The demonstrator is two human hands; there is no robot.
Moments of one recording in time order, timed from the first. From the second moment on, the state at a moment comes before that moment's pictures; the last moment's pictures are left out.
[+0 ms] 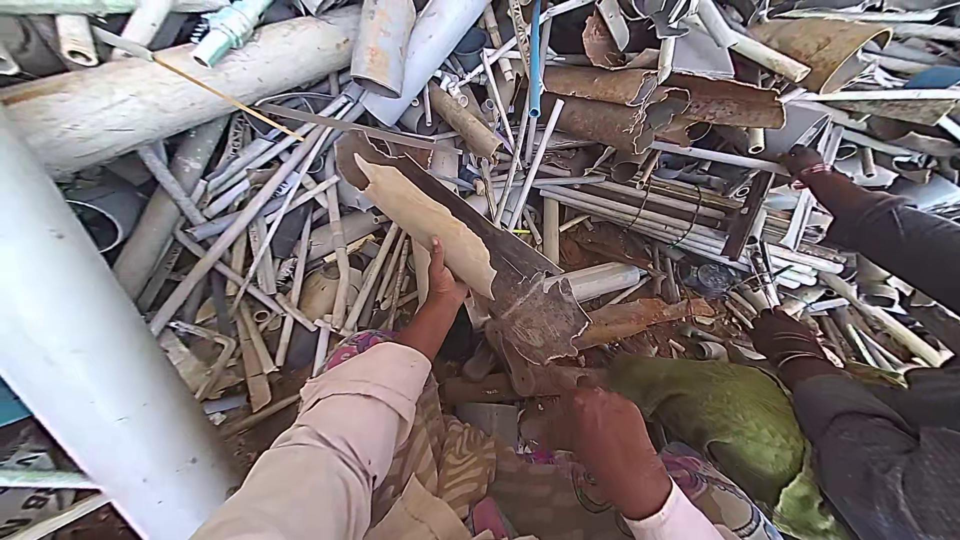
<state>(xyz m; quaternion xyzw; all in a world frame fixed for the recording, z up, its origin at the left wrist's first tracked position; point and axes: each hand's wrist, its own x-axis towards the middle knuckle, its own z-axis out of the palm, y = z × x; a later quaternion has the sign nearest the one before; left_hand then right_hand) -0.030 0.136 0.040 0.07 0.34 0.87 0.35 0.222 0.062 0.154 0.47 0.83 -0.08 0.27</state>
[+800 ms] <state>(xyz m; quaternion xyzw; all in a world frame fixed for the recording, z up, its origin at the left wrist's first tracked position) -0.007 0.140 0.020 0.30 0.52 0.76 0.26 0.260 0.159 0.096 0.58 0.69 -0.32 -0.29</state>
